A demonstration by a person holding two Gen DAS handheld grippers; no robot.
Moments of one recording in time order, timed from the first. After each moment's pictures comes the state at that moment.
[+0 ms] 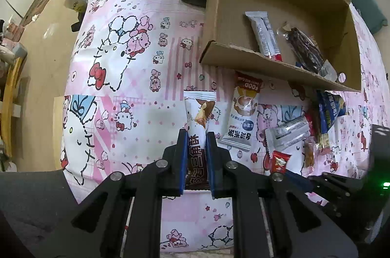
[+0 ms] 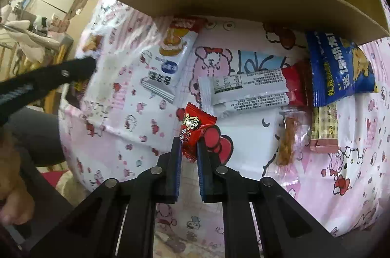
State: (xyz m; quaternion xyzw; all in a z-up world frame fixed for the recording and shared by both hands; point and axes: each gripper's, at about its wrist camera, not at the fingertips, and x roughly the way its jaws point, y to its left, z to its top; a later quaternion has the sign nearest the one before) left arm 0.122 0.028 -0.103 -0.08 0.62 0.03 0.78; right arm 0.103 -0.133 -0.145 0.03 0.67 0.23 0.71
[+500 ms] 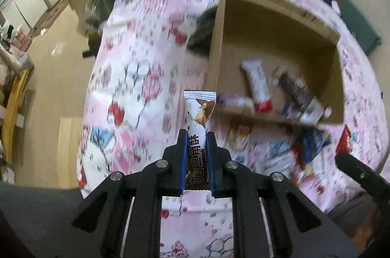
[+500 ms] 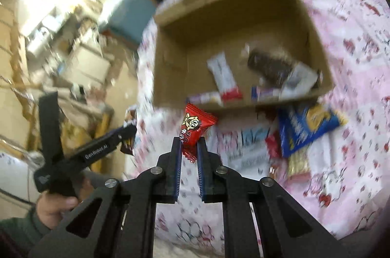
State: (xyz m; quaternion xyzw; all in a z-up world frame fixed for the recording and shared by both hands) left arm 0.136 0.040 -0.039 -0.09 0.54 0.04 0.83; right arm 0.131 -0.207 -0.037 0.22 0.52 0.25 0.79
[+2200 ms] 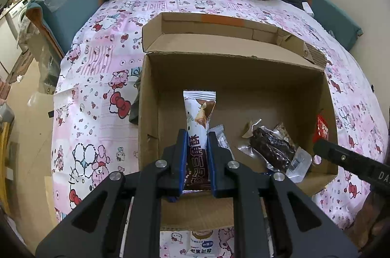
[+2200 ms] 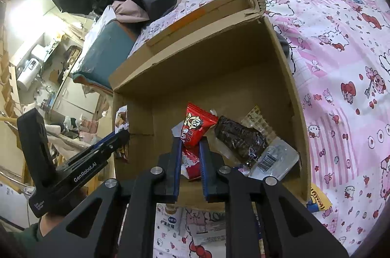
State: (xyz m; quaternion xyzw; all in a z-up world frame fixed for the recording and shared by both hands) left arm 0.243 -0.018 -0.056 -0.03 0.48 -0.04 0.88; right arm 0.233 -0.242 -0.071 0.25 0.49 0.20 0.81
